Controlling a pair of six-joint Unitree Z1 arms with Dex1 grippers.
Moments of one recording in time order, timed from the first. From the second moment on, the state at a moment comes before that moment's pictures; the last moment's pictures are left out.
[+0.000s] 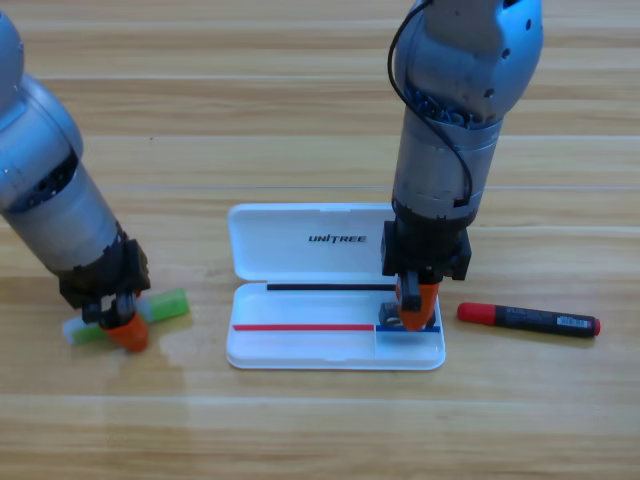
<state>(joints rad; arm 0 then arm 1) -0.57 1.89 -0.99 0.46 0.06 0.68 0.88 2.29 -1.96 1.22 0.10 -0.71</state>
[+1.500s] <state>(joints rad) -0.59 1.76 -1.44 1.01 0.08 0.79 0.70 2.16 -1.72 1.15 -0.01 -0.86</state>
